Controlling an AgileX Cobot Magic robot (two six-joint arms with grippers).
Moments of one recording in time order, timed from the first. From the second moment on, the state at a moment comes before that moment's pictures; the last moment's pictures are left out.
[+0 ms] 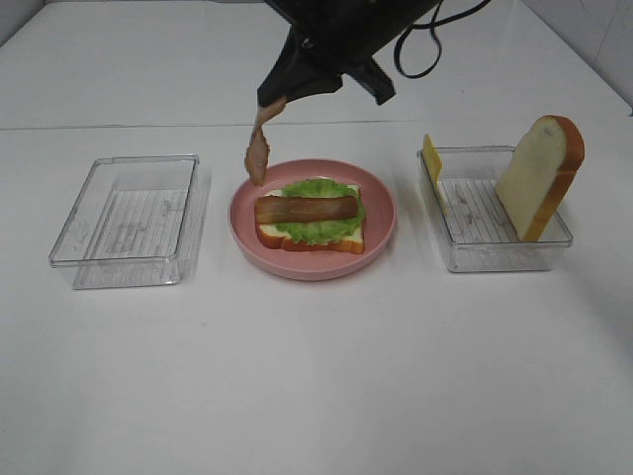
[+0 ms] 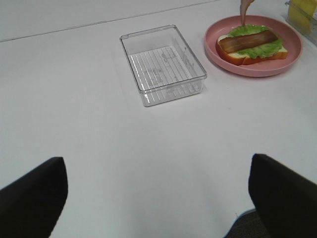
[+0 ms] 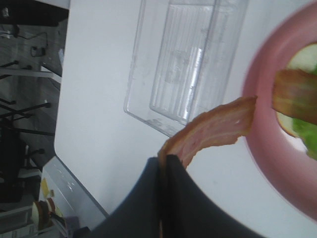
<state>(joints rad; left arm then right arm) -0.16 0.00 -0.50 -0.06 1.06 0.06 0.42 2.08 -1.77 0.86 0.95 -0.14</state>
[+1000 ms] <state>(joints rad) -0.16 0.00 -0.50 -0.06 1.06 0.06 0.38 2.24 -1.77 0.65 0.84 0.06</state>
